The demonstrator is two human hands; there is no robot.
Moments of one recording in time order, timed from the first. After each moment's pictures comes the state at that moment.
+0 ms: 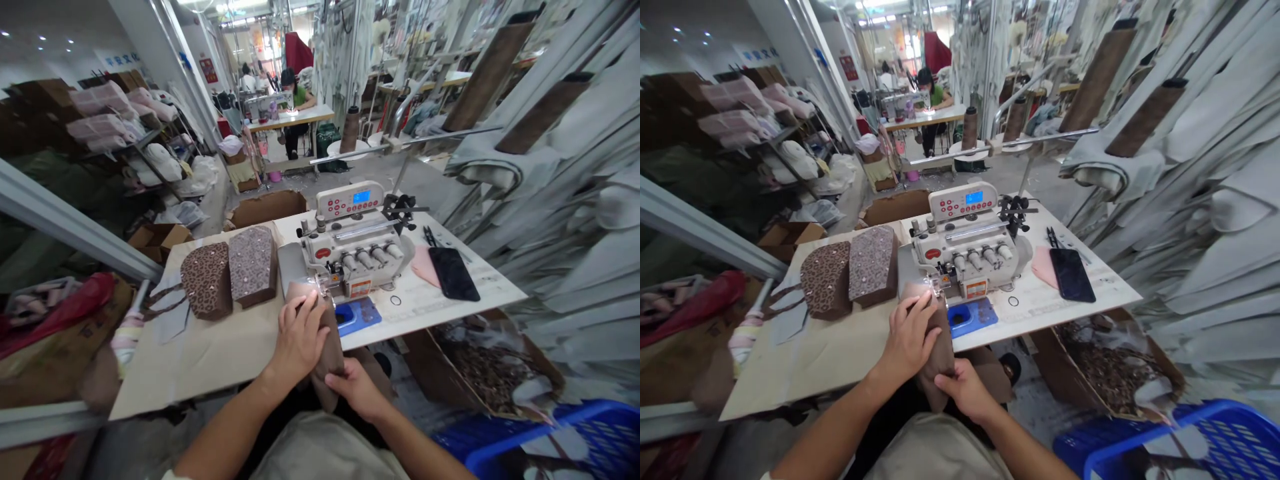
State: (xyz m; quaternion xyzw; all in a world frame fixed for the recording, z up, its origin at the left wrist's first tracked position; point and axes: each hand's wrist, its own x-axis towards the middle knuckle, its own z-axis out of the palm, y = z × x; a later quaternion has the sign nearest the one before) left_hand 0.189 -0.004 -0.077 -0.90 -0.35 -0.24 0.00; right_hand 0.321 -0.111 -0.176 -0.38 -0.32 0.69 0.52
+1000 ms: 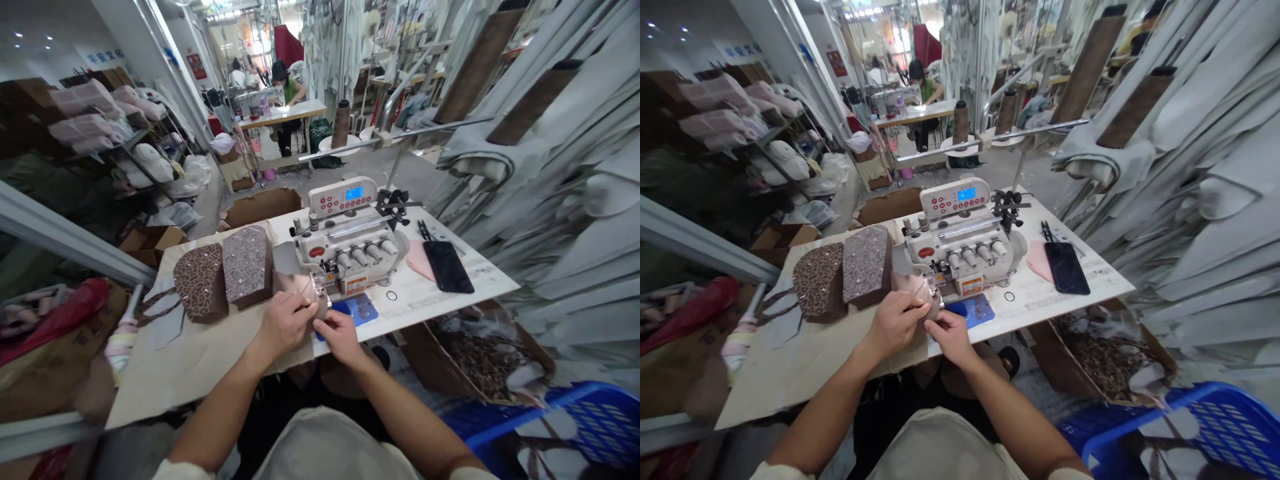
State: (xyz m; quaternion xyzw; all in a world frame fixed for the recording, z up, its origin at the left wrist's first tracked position) left_hand 0.176 0.045 -0.057 -0.94 -0.18 -0.29 0.02; right_hand 0.328 -0.031 -0.145 -0.47 -0.42 0.45 0.63
